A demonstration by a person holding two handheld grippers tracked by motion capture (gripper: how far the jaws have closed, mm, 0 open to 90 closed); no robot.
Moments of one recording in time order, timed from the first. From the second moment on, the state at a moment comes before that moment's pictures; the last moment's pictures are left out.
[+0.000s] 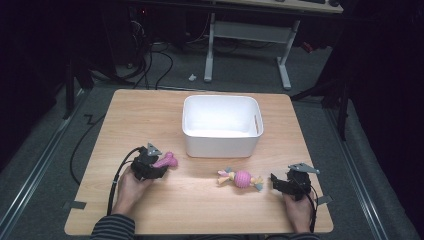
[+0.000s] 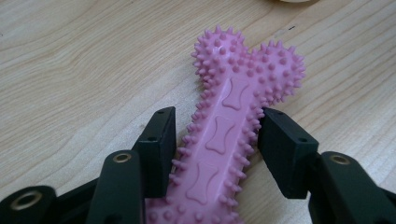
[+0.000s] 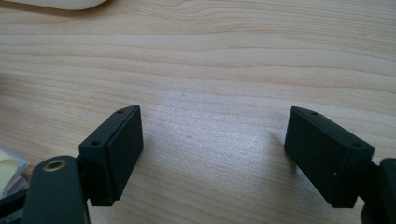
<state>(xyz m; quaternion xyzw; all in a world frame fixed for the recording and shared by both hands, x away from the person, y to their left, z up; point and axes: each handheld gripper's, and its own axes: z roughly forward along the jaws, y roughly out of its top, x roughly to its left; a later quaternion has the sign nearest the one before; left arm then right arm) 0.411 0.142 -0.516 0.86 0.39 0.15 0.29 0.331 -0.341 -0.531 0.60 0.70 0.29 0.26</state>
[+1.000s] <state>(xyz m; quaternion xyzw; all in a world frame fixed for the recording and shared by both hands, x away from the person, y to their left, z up) 0.401 0.142 -0.502 0.85 0.39 0.12 0.32 0.331 -0.340 -0.531 0.59 0.71 0.29 0.25</state>
